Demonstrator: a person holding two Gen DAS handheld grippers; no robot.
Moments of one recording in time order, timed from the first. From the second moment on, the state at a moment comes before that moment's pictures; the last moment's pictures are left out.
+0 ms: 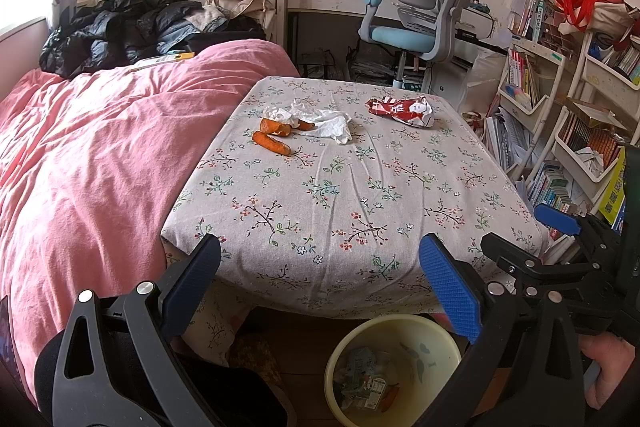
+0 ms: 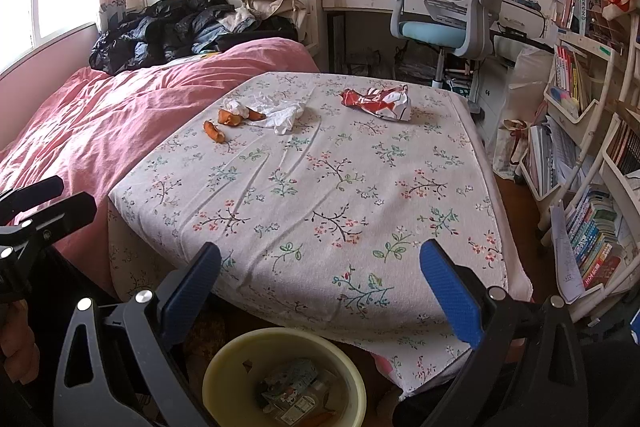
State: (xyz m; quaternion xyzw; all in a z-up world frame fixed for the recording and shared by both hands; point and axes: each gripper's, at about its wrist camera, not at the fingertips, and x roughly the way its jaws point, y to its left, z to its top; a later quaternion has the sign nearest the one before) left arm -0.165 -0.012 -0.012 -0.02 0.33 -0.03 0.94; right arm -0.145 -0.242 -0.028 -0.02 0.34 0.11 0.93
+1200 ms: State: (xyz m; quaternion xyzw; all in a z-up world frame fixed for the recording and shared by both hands) left arm -0.165 -0.011 -0.012 -0.02 0.33 -0.03 0.94; right arm -0.145 -0.239 -0.028 -0.02 0.34 0.11 0.93
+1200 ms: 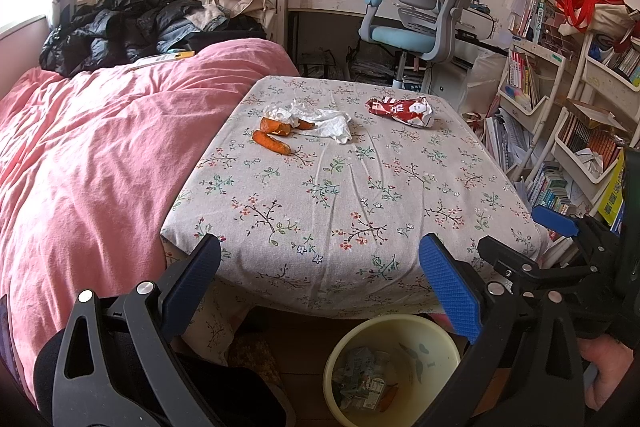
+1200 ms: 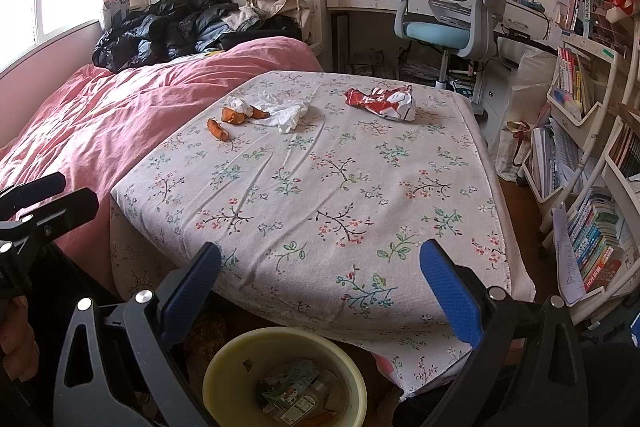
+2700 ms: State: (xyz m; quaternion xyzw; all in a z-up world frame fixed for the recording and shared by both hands) left arm -0.165 -0.010 -0.013 -0.02 0.33 -0.03 0.94; right arm -0.145 -0.229 -0.033 -0.03 0.34 0.12 0.93
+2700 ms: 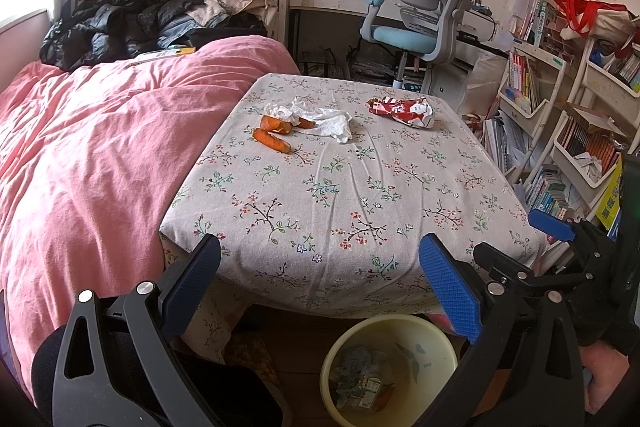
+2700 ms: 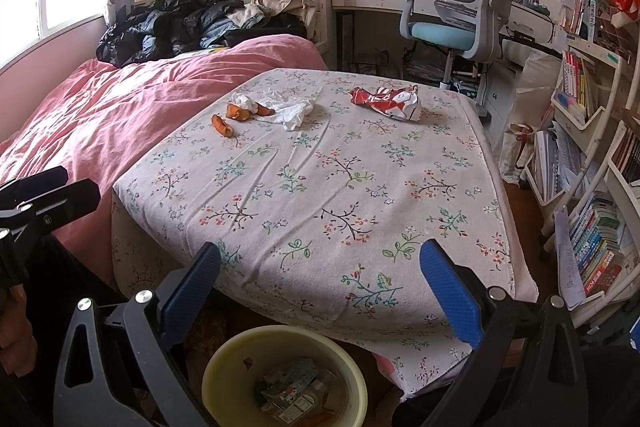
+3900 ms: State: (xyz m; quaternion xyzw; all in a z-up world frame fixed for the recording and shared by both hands) left arm -0.164 -0.008 -0.013 -0.03 0.33 -0.04 0.94; right arm -0.145 -0.229 -0.033 -0.03 0.34 0.12 0.93
